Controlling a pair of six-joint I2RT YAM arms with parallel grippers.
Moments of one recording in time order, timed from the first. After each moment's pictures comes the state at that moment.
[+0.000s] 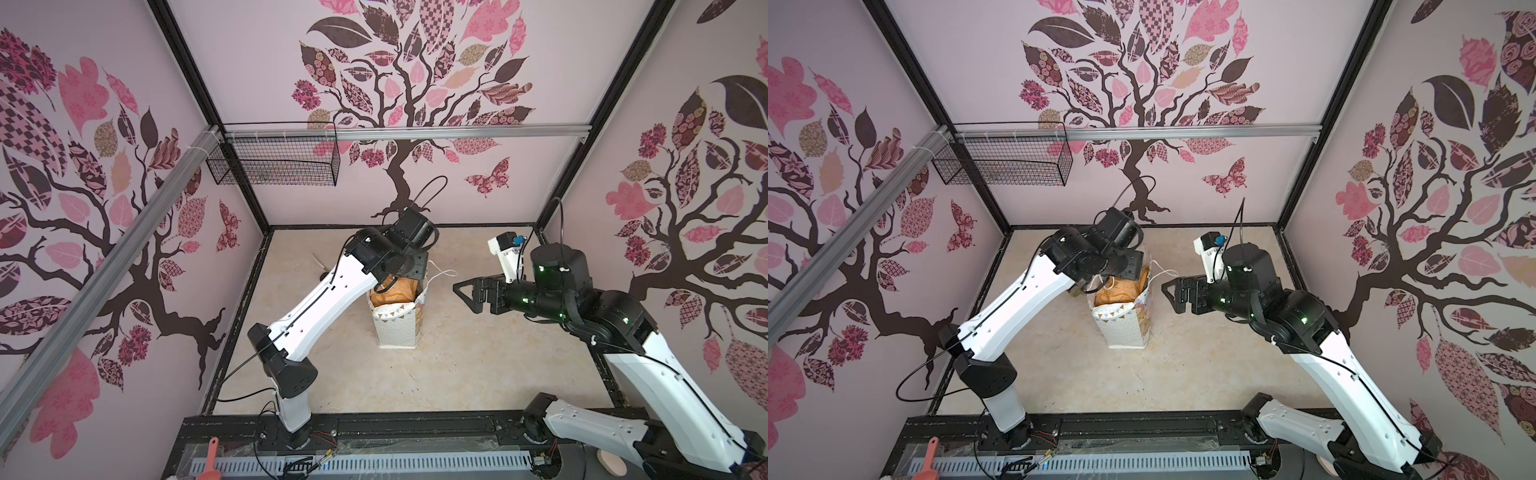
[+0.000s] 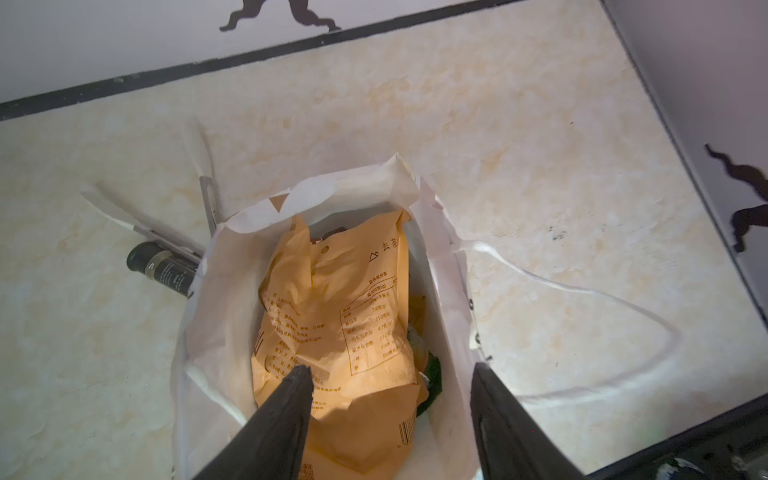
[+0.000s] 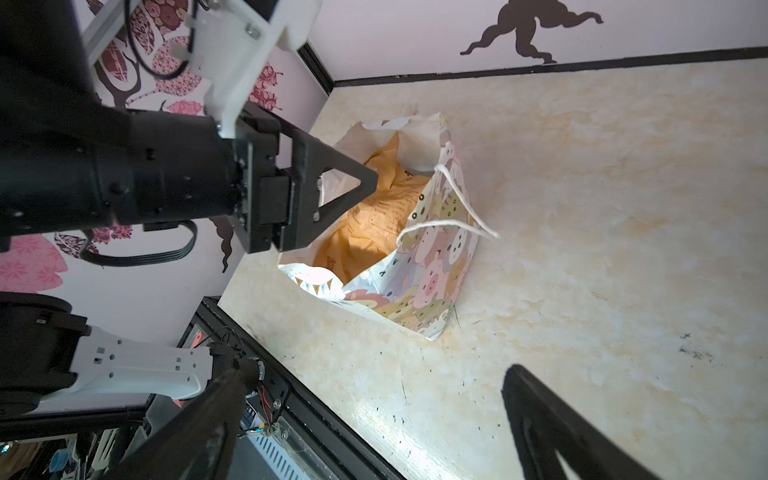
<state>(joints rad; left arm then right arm) -0.82 1.83 2.14 -1.30 -0.29 -0.44 0.67 1.02 1.46 -0.98 -0.13 0.49</state>
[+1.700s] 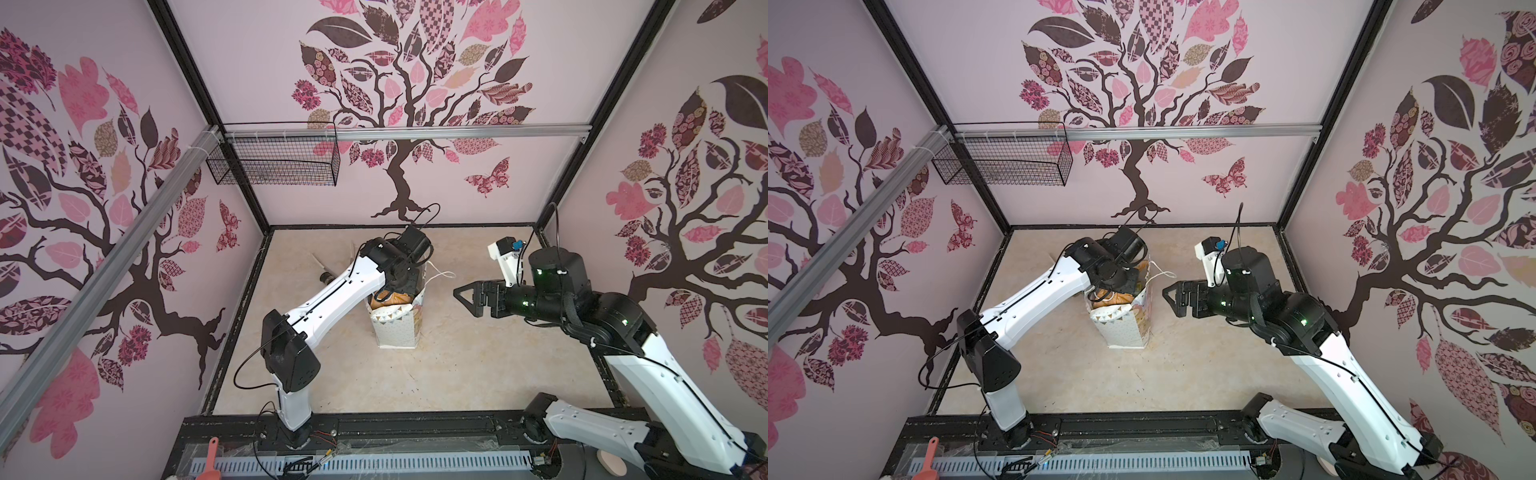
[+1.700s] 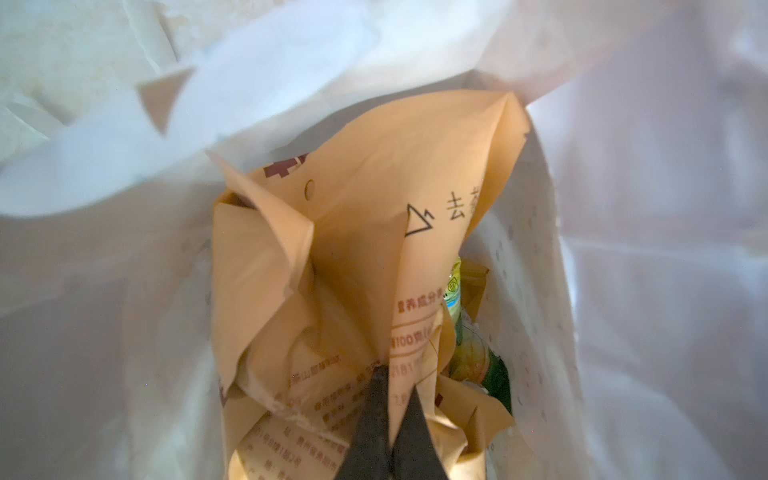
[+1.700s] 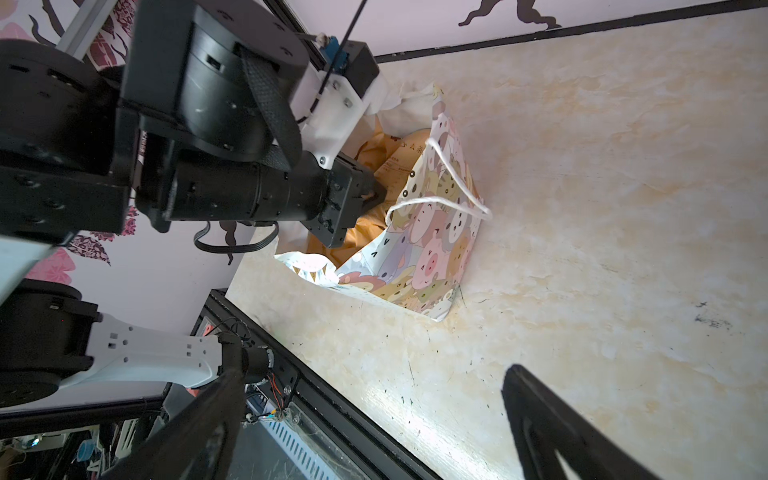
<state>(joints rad) -0.77 1.81 1.89 -1.22 -0.22 -0.43 0.67 1.01 1.45 -1.00 -0.15 0.53</state>
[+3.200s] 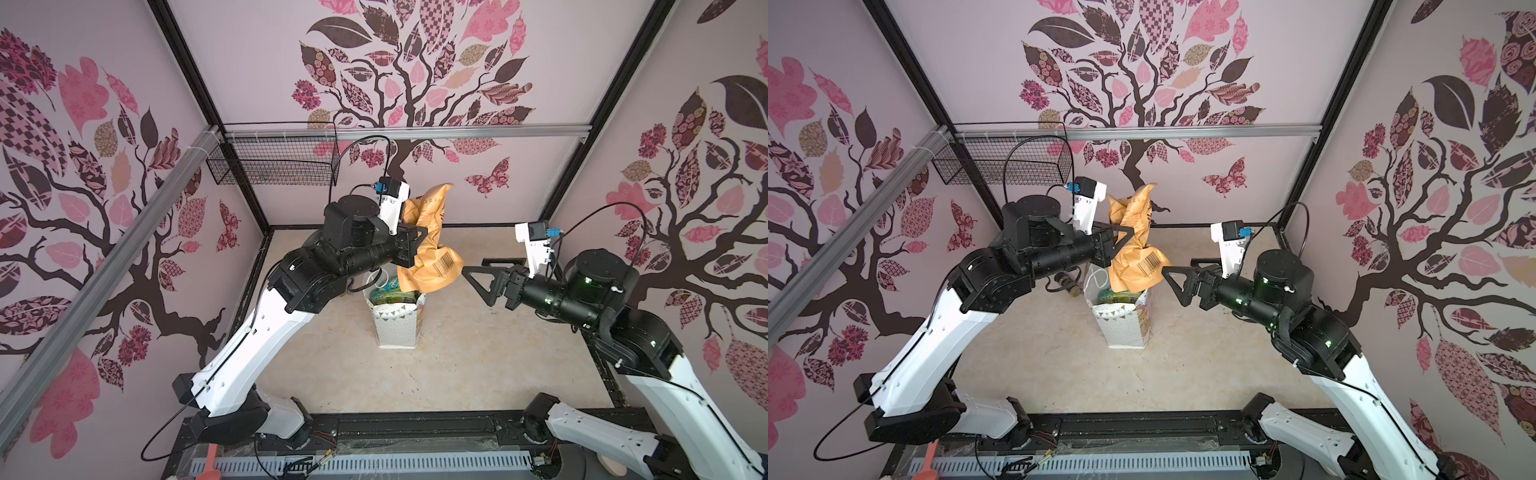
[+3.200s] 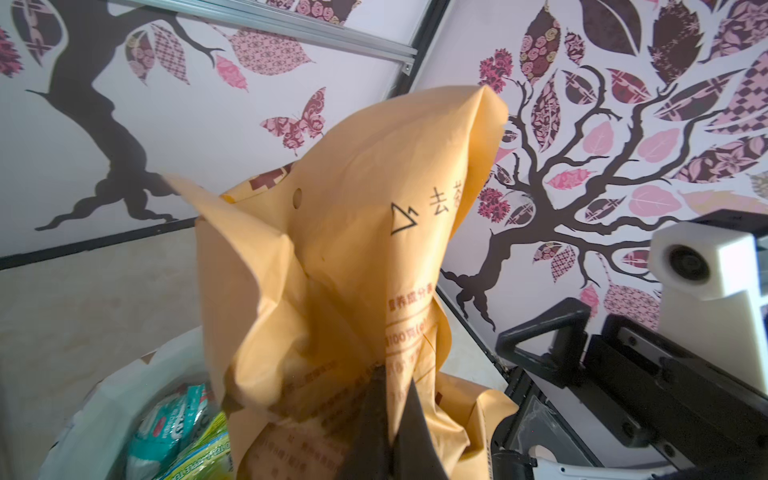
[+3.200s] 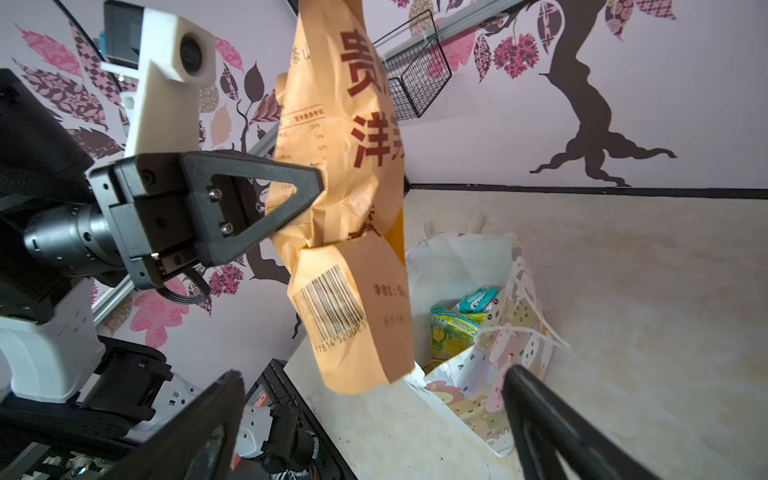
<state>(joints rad) -0.83 1.44 1.97 -0.79 0.06 -0.42 0.67 0.92 1.41 -0.64 -0.22 0.52</state>
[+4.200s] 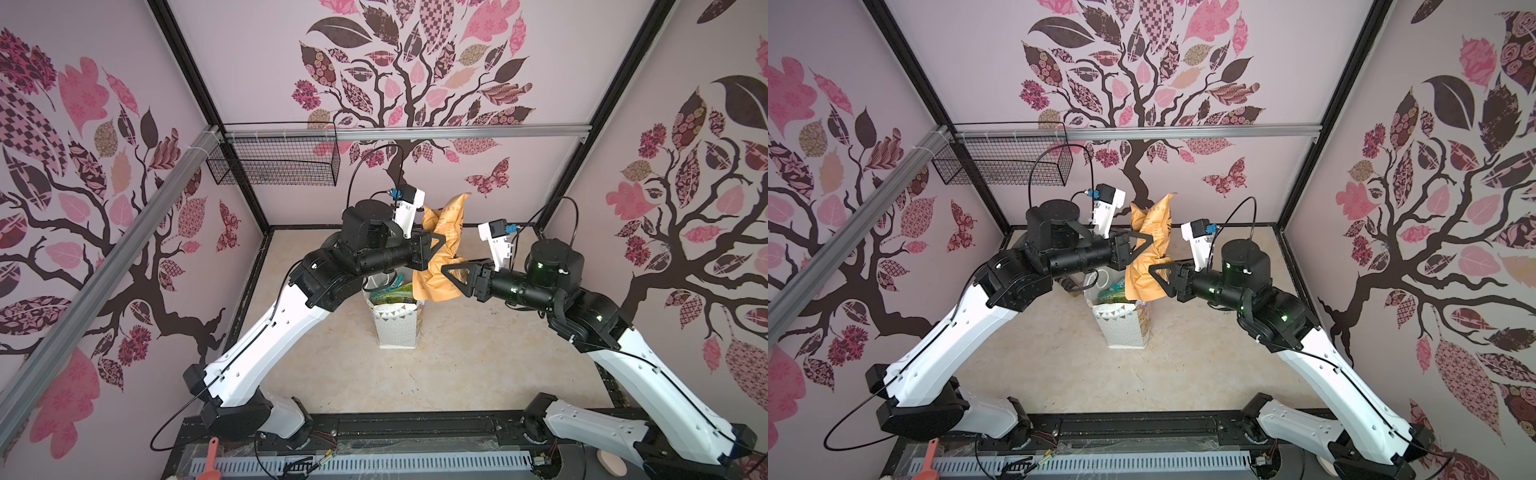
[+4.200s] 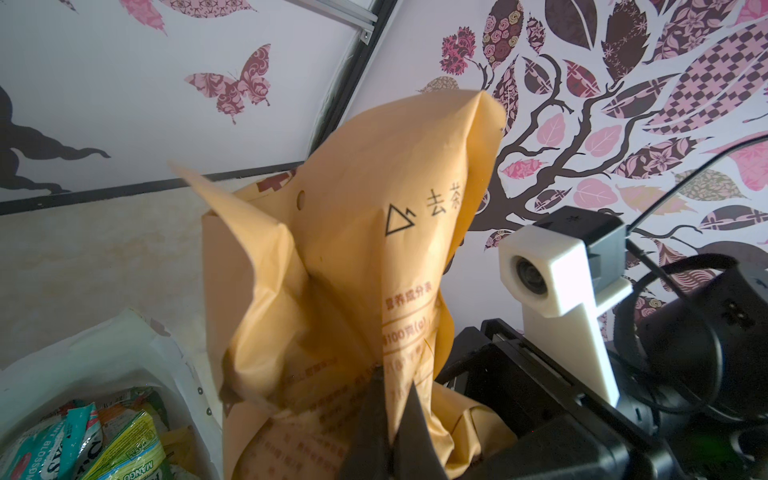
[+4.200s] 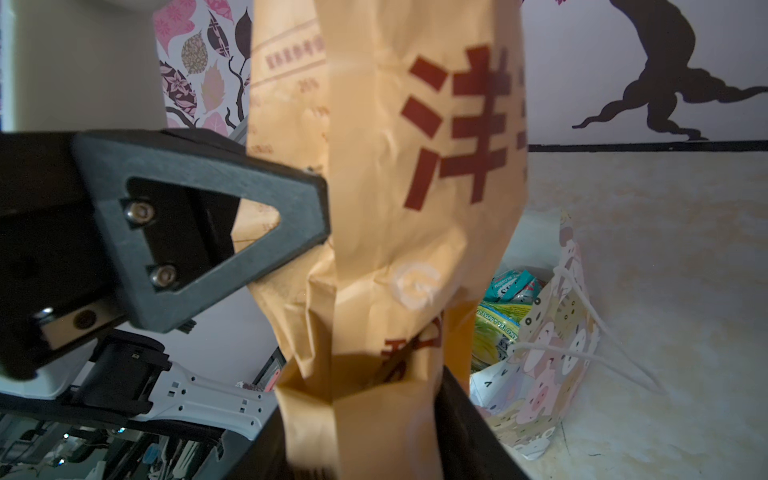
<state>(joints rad) -0.84 1.46 1.87 -0.66 0.17 -0.52 0.67 1.02 1.34 -0.54 -0.30 0.56</state>
